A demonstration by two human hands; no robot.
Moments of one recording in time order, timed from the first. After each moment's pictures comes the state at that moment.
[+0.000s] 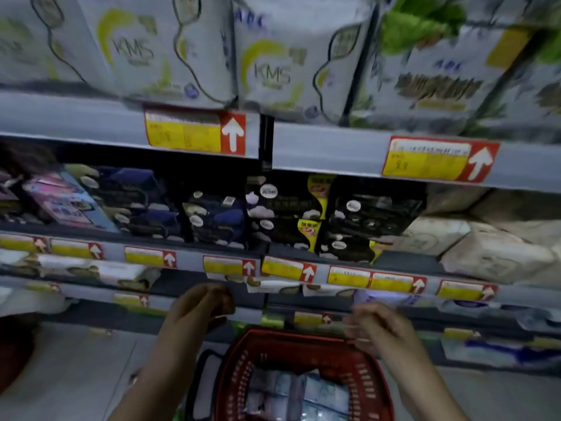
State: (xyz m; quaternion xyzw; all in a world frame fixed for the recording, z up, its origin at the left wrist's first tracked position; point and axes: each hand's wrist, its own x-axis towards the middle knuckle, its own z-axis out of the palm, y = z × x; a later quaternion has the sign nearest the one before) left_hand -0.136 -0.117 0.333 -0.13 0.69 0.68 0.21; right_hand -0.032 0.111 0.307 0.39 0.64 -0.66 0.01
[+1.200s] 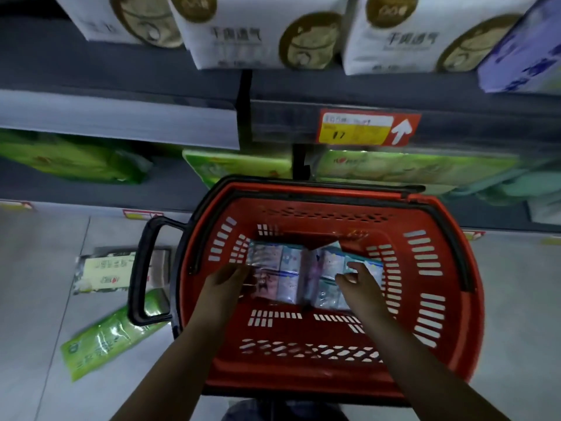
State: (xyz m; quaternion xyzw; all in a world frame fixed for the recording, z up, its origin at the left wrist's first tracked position) left_hand -0.066 -0.112 -0.107 -0.22 0.73 0.52 0.39; right_hand 0.024 0.086 -0.199 0.49 0.70 -0.48 0.18
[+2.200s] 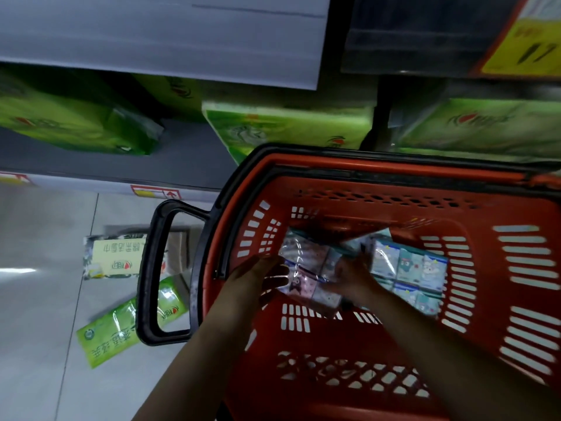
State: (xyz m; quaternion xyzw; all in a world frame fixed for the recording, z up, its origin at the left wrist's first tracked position) left_hand -0.095 -0.140 -0.182 -0.24 0.67 0.53 0.47; right_hand -0.012 0.045 -0.340 0.30 0.77 -0.42 0.37
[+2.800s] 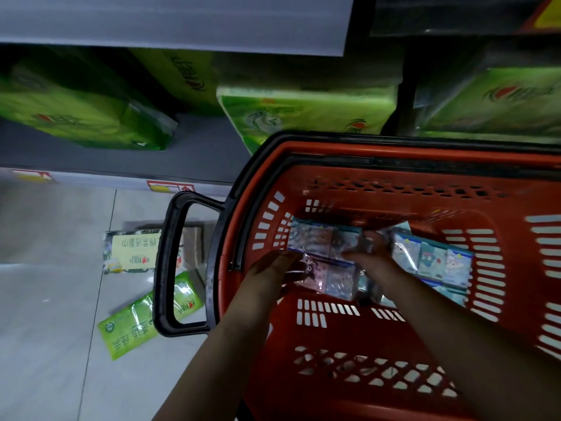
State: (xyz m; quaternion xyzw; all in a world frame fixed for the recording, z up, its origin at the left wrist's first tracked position) left_hand -0.088 -0.143 -0.193 -0.23 0.68 0.54 0.45; right_hand -0.032 0.045 -0.344 0.49 0.60 -0.60 0.20
